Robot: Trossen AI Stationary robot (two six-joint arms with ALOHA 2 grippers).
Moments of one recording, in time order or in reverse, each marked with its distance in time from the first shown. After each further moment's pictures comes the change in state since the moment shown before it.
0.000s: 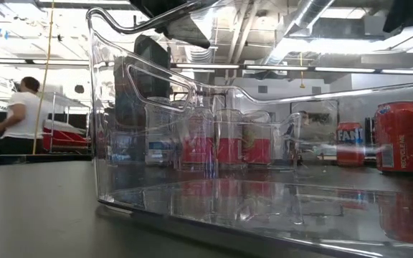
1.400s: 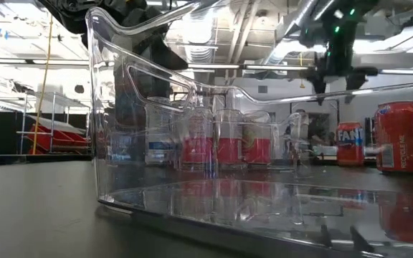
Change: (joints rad) left arm 0.410 -0.161 -0.373 0.389 0.685 -0.101; right arm -1.532 0.305 0.048 0.270 -0.147 -0.506
